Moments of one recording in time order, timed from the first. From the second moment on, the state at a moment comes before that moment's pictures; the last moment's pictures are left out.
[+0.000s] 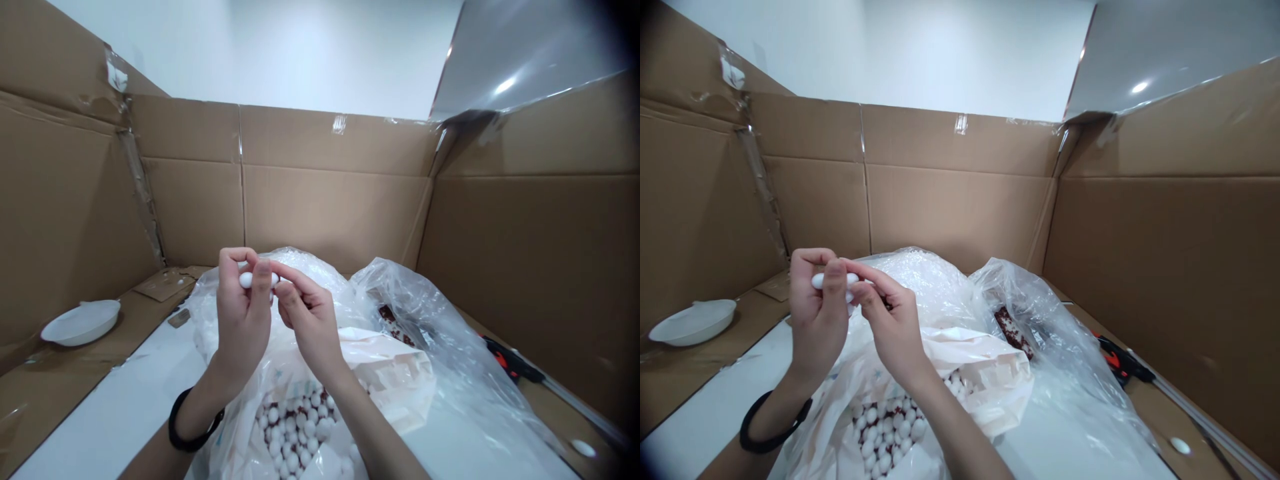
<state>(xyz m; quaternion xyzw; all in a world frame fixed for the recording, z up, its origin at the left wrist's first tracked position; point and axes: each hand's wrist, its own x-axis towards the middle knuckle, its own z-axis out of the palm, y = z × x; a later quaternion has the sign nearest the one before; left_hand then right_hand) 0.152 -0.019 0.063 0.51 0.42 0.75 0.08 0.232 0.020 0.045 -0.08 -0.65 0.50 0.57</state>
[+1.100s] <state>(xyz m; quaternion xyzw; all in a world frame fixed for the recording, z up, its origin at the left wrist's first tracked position) 0.142 -0.038 0.066 0.66 0.26 0.61 0.36 0.257 0.017 0.052 0.00 -0.65 0.28 0.70</state>
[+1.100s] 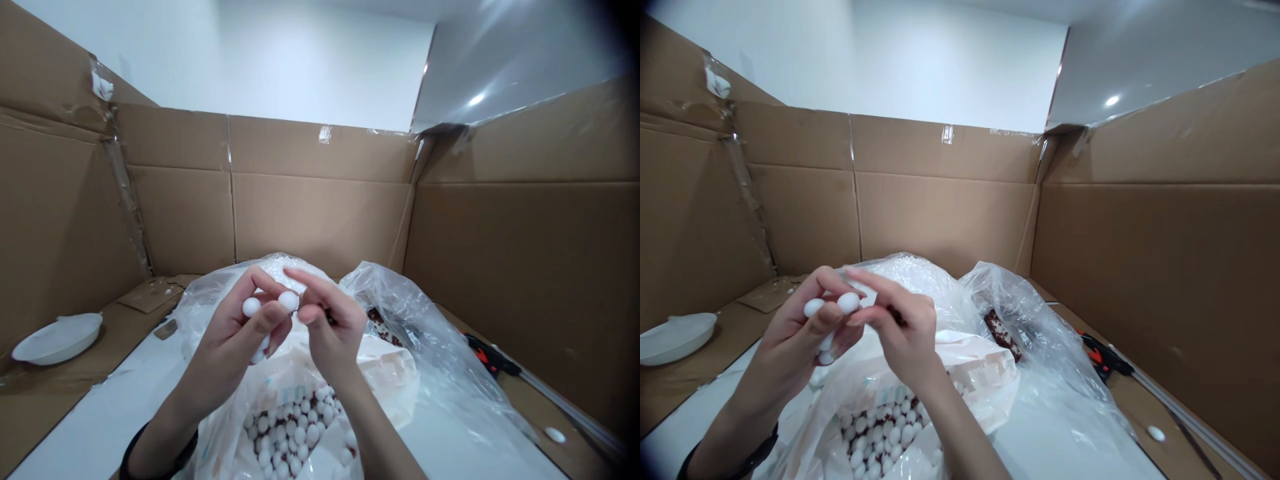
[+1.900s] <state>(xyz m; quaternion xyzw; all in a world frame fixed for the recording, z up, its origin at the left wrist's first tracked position) 0.139 0.016 0.058 0.48 0.27 0.49 0.68 0.283 0.073 0.063 -0.01 -0.07 0.84 0.54</state>
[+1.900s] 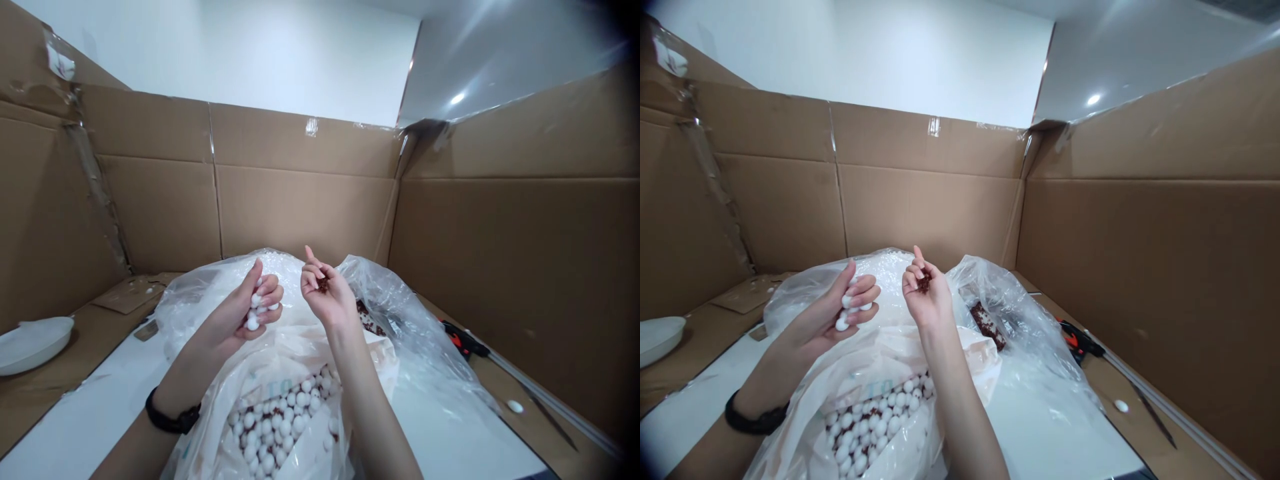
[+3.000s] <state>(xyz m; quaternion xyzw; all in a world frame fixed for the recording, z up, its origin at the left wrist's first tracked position) 0.133 0.040 0.044 0.43 0.35 0.56 0.61 0.254 0.072 0.047 -0.01 -0.22 0.86 0.46</state>
